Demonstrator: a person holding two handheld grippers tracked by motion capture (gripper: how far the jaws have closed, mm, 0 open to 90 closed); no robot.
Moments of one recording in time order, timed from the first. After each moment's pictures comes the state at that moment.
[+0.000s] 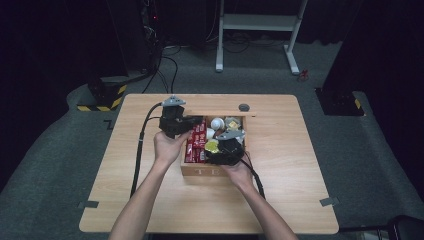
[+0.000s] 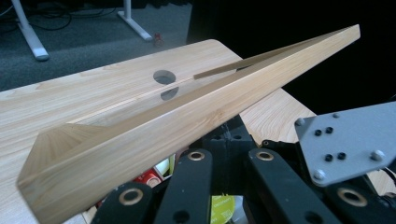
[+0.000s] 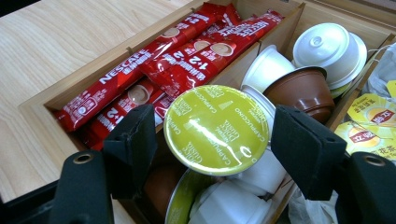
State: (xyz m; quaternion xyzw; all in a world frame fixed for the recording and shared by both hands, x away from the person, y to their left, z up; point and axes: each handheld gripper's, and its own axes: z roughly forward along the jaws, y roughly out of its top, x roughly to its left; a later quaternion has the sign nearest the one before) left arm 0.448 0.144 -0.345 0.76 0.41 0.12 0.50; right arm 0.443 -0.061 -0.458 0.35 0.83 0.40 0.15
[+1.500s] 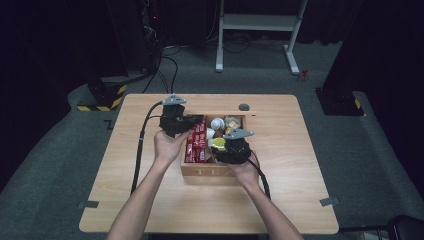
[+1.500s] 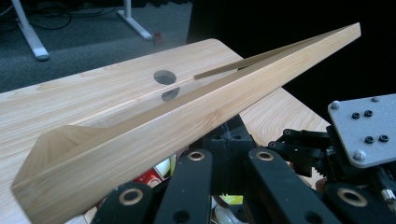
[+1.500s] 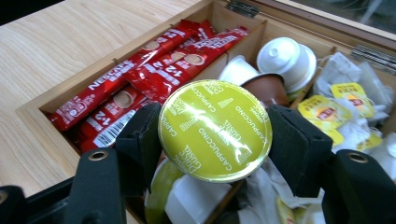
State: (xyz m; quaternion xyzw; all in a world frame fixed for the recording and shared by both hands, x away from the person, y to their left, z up) left arm 0.450 0.143 -0.343 0.76 0.41 0.12 0.49; right arm 0.435 -0.081 -0.444 0.37 0.82 0.41 0.18
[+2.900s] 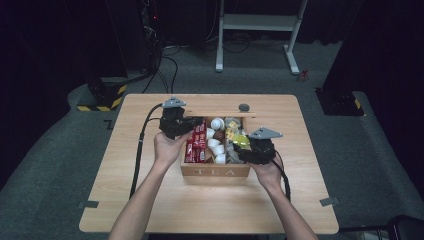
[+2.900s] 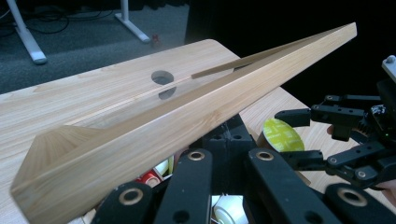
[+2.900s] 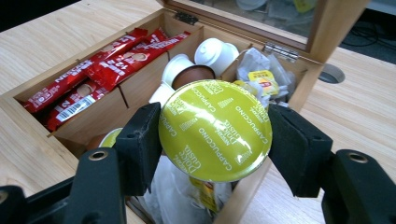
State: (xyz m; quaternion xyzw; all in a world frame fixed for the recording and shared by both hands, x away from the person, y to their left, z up) left arm 0.446 0.143 -0.348 0.76 0.40 0.12 0.50; right arm 0.426 -0.146 -0.426 0.39 0.79 0.42 0.21
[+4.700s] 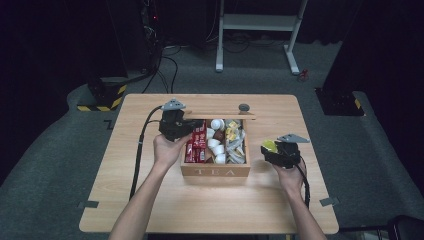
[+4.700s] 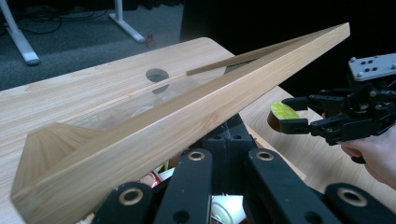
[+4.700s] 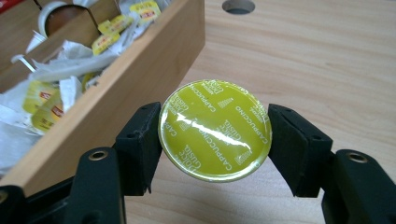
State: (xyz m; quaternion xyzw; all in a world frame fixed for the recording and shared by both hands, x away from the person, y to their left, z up) left arm 0.442 0.145 -0.353 0.76 0.39 0.12 0.50; right arm 0.438 -0.226 -0.467 0.49 0.75 0.38 0.22
